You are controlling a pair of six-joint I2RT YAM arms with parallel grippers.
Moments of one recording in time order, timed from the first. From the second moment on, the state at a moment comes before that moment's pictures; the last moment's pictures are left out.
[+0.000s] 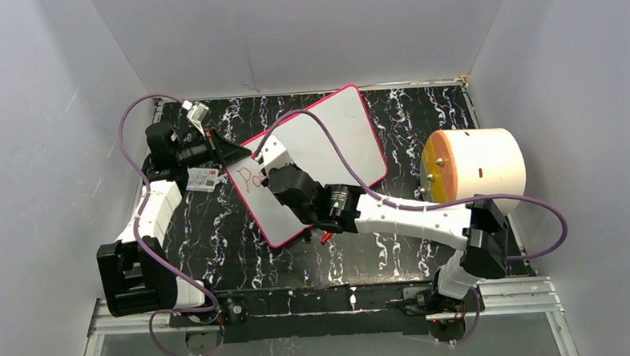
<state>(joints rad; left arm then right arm) 0.10 1.35 0.91 0.10 1.15 -0.32 1.27 1.59 1.39 -0.22 0.65 0.10</state>
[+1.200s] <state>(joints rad) 0.10 1.35 0.91 0.10 1.15 -0.33 1.26 1.59 1.40 -0.25 0.60 0.11</state>
